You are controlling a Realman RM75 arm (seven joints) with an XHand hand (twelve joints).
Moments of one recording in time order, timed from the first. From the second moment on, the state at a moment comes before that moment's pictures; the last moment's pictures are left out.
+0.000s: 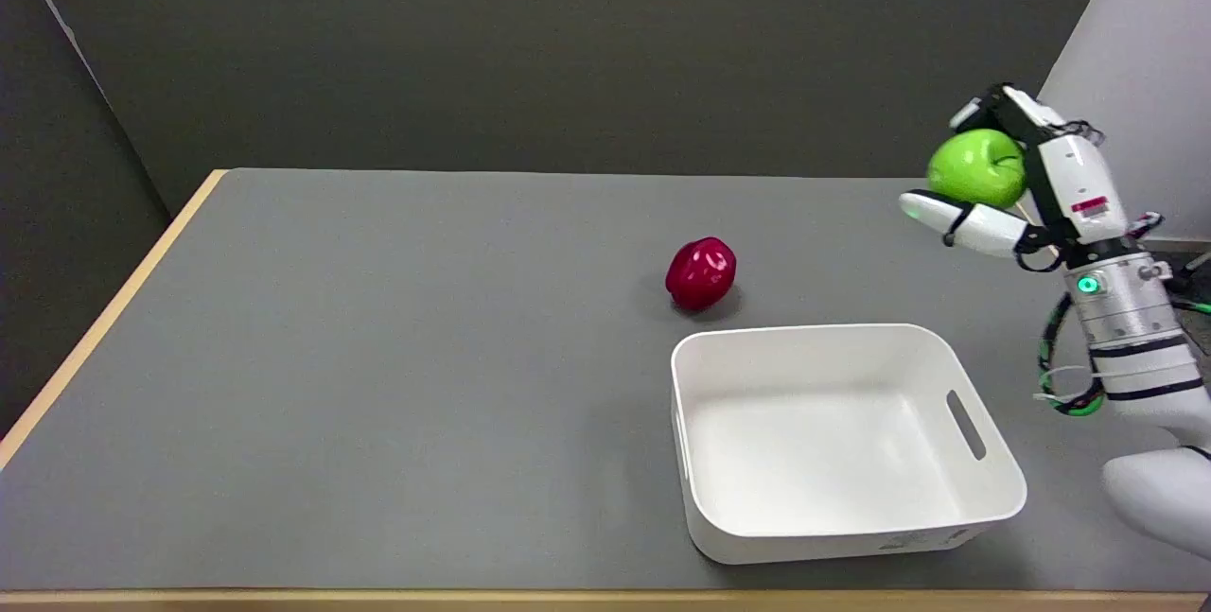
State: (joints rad) arm -0.25 -0.80 -1.51 1.14 0.66 1.09 0.75
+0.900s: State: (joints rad) arm -0.45 -0.87 -1.73 1.35 0.58 1.33 1.06
